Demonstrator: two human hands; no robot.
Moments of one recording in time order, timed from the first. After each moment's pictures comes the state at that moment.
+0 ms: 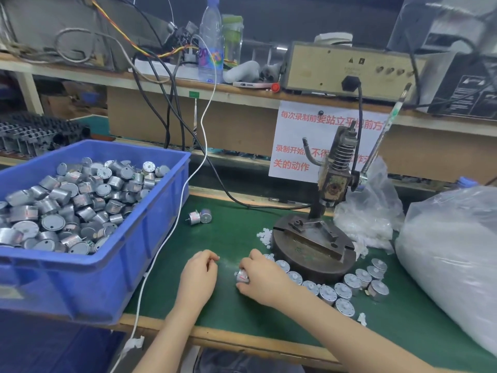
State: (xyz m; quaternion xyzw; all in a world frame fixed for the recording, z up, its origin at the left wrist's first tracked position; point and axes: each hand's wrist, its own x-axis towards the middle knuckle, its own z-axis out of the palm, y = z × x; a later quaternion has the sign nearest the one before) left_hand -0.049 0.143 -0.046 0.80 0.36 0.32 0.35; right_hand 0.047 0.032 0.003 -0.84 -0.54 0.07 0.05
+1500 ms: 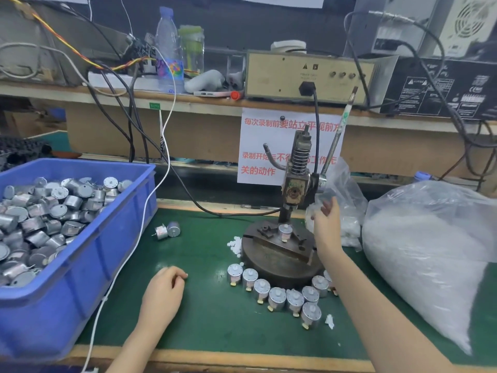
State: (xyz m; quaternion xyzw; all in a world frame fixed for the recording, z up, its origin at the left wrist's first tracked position) left_hand -0.044 0.146 -0.053 0.81 0.37 0.30 0.33; right_hand 0.187 -0.041 0.056 -0.71 -0.13 -0.01 0.69
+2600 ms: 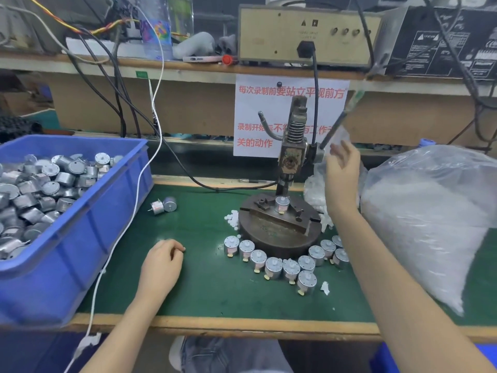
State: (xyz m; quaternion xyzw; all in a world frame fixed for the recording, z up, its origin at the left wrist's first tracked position) left_hand -0.044 0.142 -0.048 0.83 0.37 0.29 0.28; right_hand 0.173 -0.057 0.097 -0.64 -0.21 -0.09 0.74
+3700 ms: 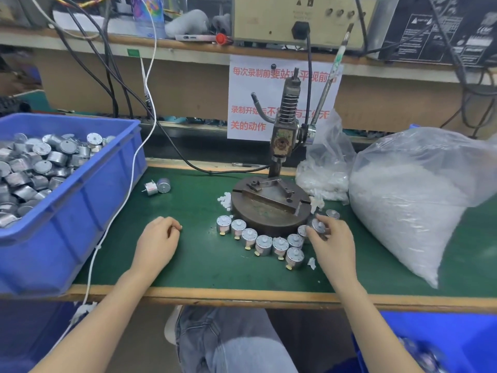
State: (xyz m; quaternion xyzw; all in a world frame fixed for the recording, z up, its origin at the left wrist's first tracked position) left_hand -0.047 0.134 -0.039 0.87 0.34 0.28 0.24; right_hand 0.126 -0.132 -0.020 -0.87 -0.20 -0.11 0.44
